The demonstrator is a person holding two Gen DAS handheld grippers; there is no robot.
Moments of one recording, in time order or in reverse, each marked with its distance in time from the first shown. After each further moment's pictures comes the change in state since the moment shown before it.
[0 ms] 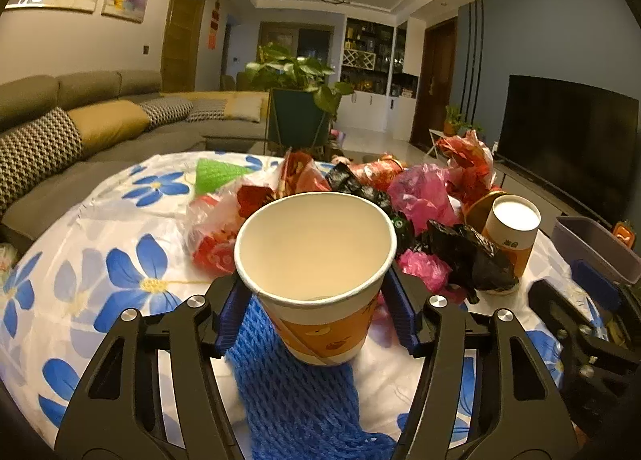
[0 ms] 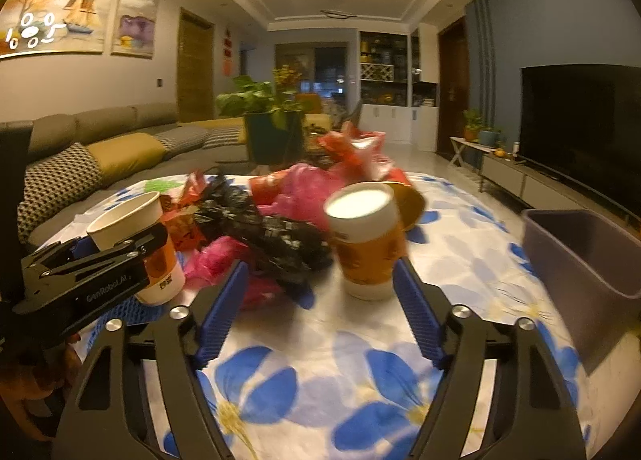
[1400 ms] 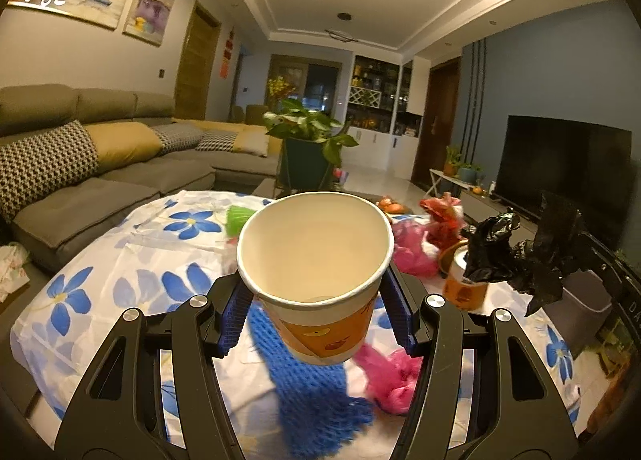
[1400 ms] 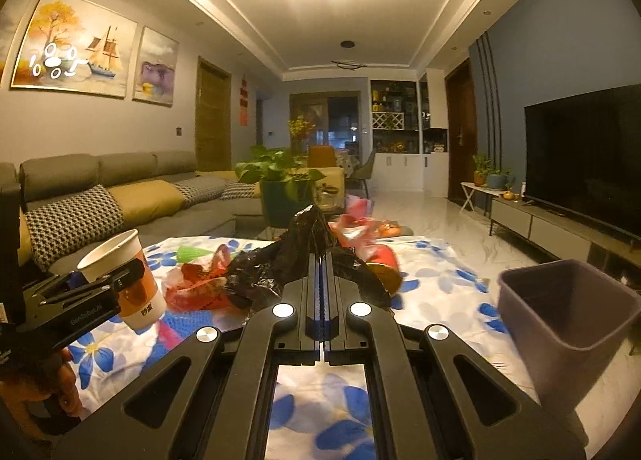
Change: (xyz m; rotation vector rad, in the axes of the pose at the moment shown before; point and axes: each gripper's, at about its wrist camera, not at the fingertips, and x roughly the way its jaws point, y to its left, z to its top) left arm -0.081 0.006 0.016 -0.045 -0.130 -0.001; right arm -0.085 -0.038 0.033 -0.005 -0.187 0.013
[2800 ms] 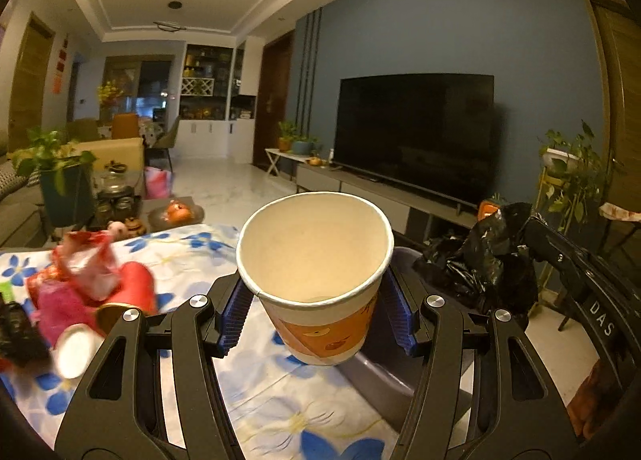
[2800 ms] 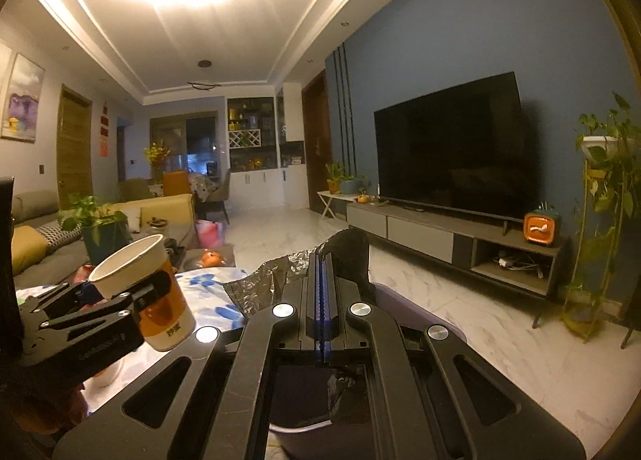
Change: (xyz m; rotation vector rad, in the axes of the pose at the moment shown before) left arm 0.108 -0.319 0.005 0.221 0.061 -0.572; right arm -0.028 -0.225 0.003 0.140 -0.053 -0.498
